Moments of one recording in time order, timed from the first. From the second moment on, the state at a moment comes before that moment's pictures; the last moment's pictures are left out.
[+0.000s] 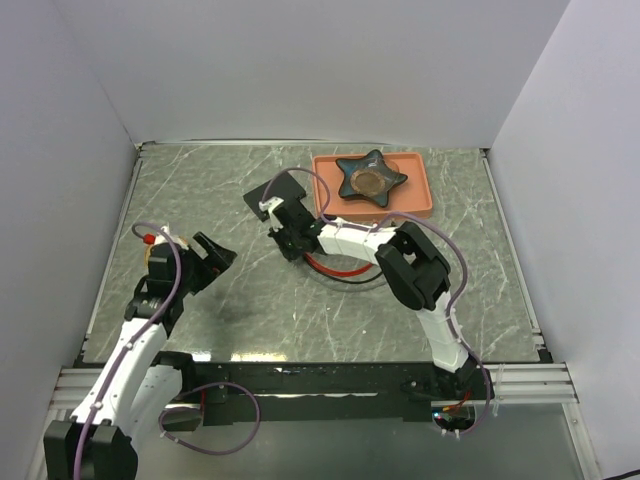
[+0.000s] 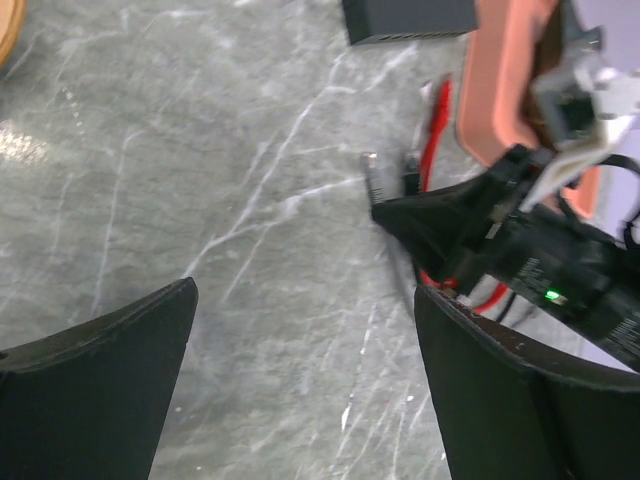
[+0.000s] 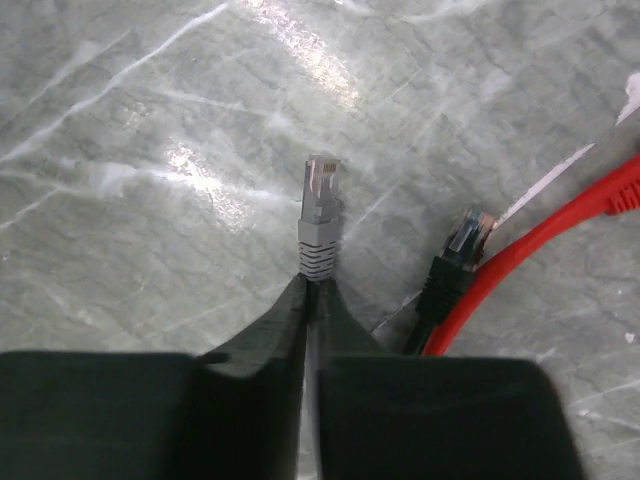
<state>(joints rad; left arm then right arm) -0.09 0.75 0.44 -0.25 0.11 -0.80 0.83 2.15 1.54 -0.28 -0.02 0.08</state>
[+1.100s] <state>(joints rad) -0.11 0.42 0.25 0.22 0.62 -0.81 0.80 1.62 1.15 -0.15 -0.82 0.07</state>
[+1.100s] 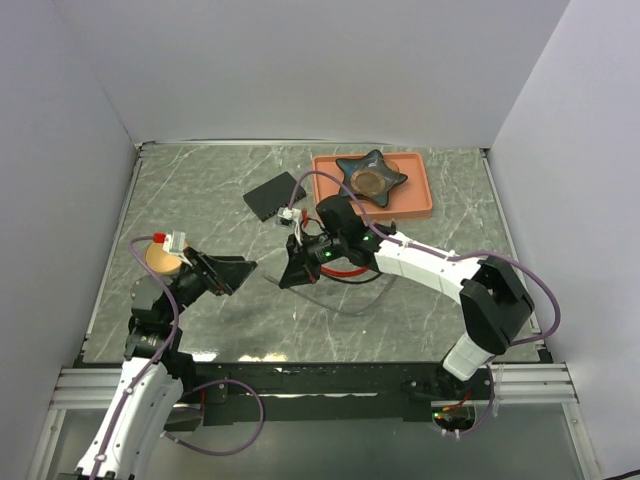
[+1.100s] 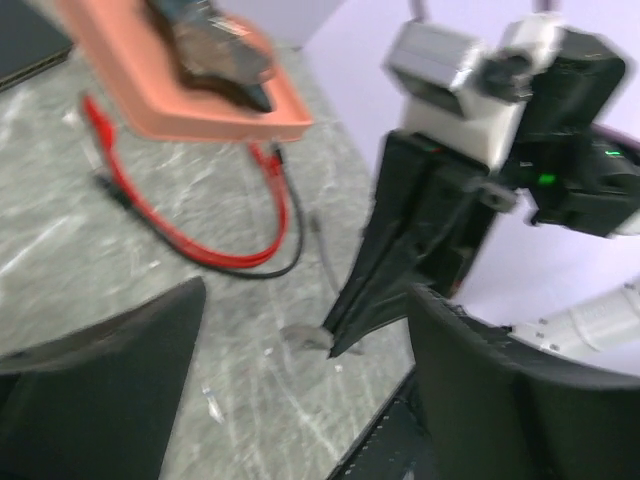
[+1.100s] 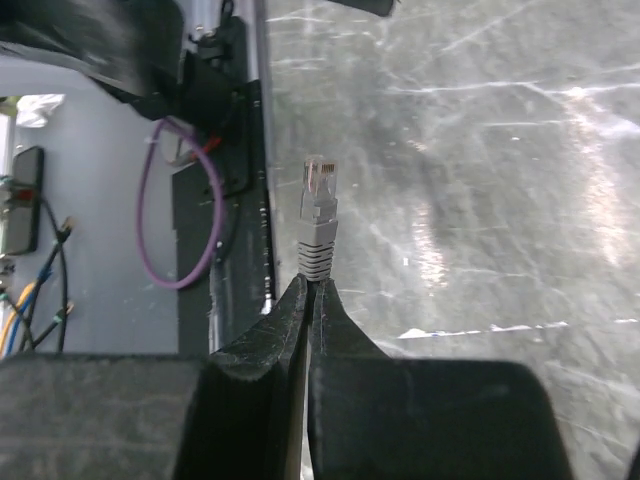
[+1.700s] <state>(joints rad) -0.32 0.51 0.22 0.41 0.65 -0.83 0.80 1.57 1.14 -0.11 -0.91 0.15</state>
